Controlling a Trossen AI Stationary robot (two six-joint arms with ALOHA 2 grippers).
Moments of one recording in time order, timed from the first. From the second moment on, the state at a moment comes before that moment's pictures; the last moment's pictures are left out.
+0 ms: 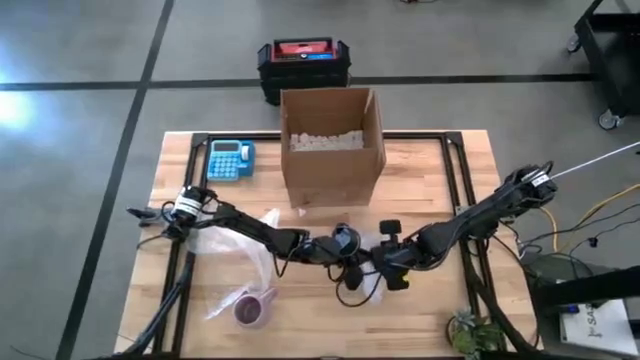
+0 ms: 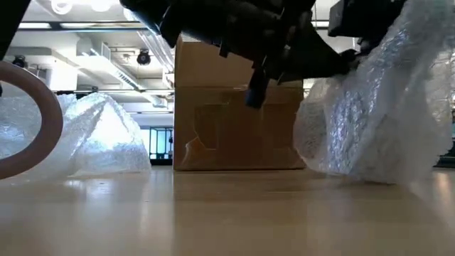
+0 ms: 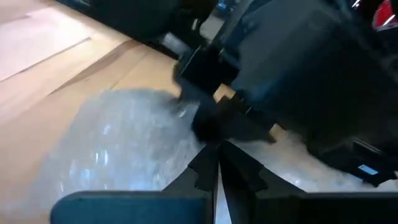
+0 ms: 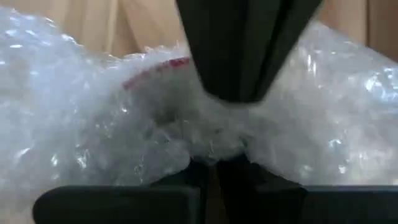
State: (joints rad) left arm -0.26 2.03 1.31 0.43 -0.27 -0.56; right arm 0.44 1.59 0.96 -0.64 0.25 0.24
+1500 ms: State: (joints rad) left arm -0.25 2.09 1.31 0.43 -0.30 -0.58; right arm 0.61 1.52 0.88 -0.29 0.56 0.18
